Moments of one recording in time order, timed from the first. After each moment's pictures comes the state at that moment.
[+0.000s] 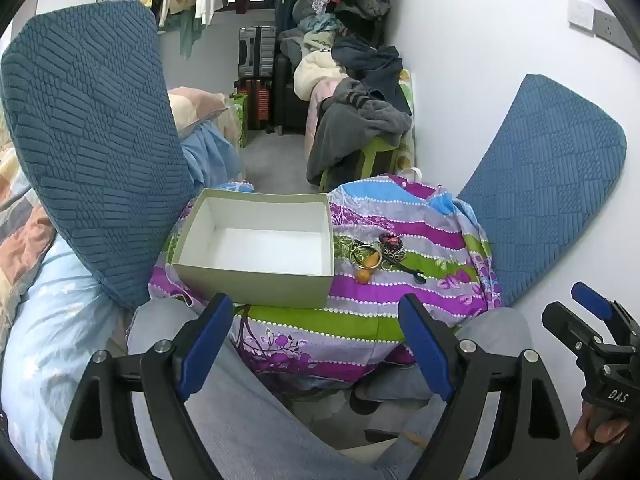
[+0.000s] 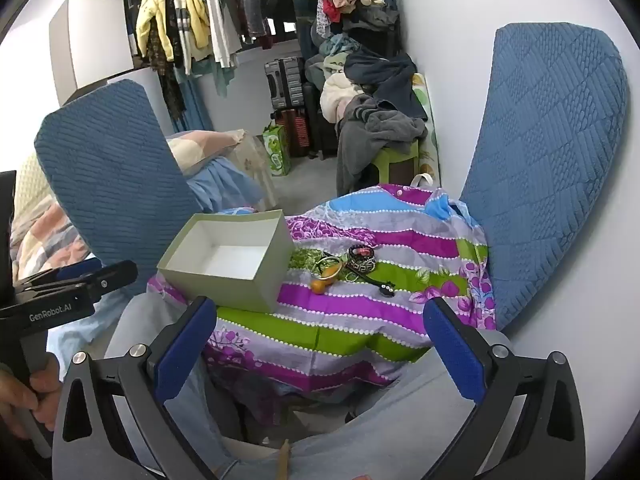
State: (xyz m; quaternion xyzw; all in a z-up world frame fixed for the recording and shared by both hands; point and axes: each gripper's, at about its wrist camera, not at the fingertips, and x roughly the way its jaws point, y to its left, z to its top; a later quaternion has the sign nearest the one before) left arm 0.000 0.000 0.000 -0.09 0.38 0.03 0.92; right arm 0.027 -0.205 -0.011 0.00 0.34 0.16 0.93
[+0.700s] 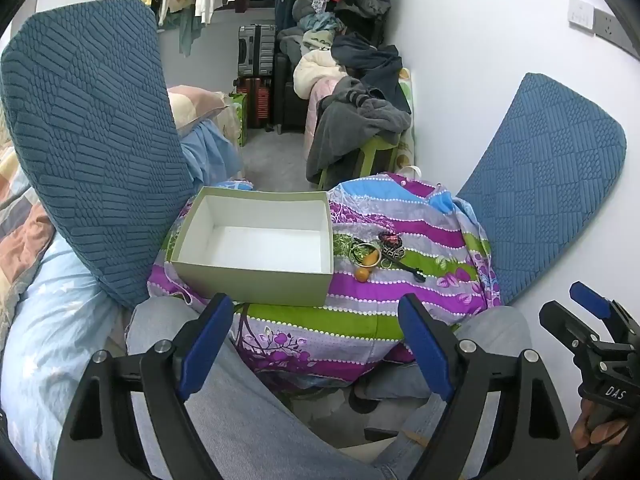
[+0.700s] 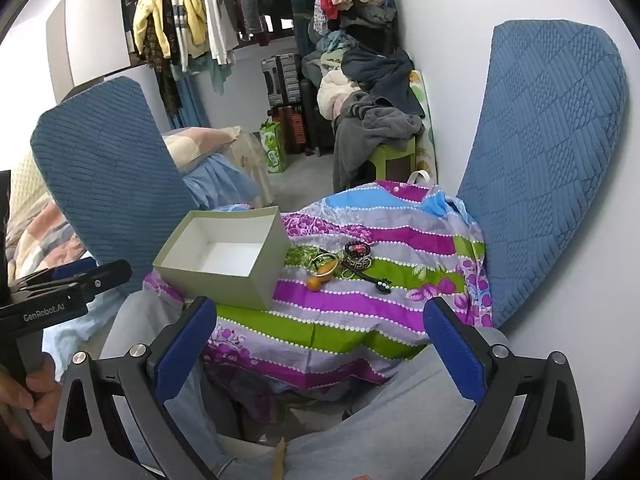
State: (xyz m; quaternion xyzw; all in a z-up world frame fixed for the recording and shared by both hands) left arm -0.001 0.001 -0.002 -0.08 0.39 0.03 0.92; right arm 0.028 -0.209 -0.014 -0.01 0.34 0.16 0.93
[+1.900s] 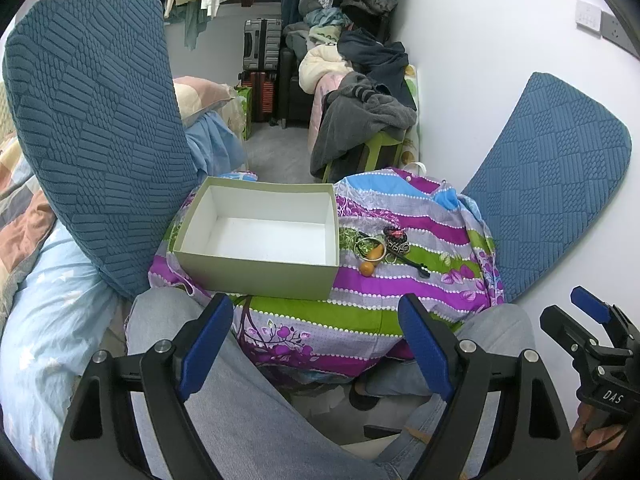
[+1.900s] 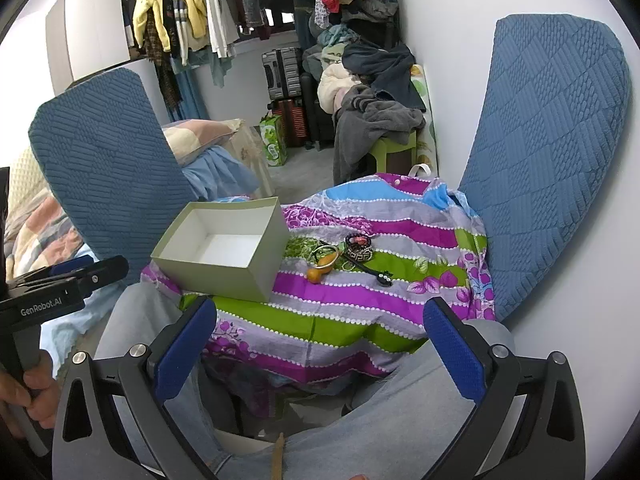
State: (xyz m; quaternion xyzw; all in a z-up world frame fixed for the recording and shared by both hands) left arm -0.004 0.003 -0.010 -0.09 0.39 0.04 0.92; right arm 0.029 -0.206 -0.024 -0.01 0.35 0.15 0.92
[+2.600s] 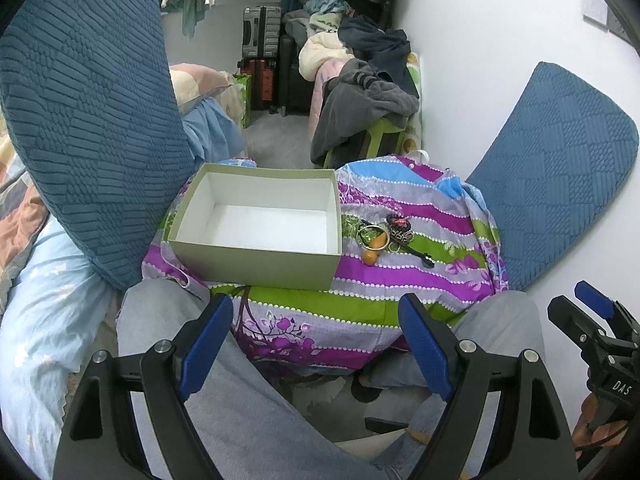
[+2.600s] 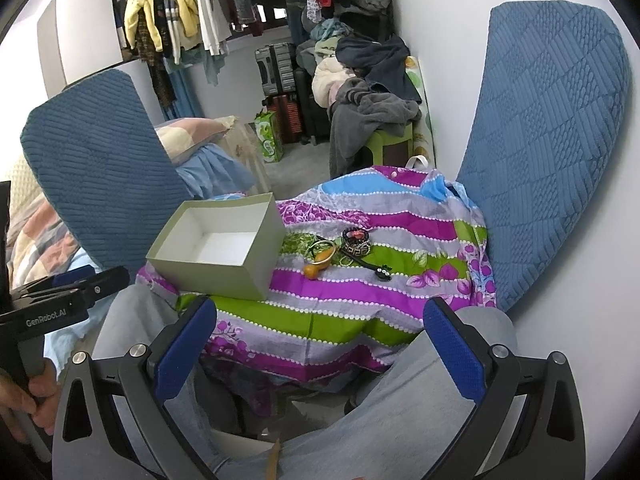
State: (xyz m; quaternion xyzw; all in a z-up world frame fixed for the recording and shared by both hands) left arm 0.008 -0.001 -0.025 -0.09 0.41 0.04 0.90; right arm 0.036 -0.211 -0.031 0.00 0.36 0.15 0.92
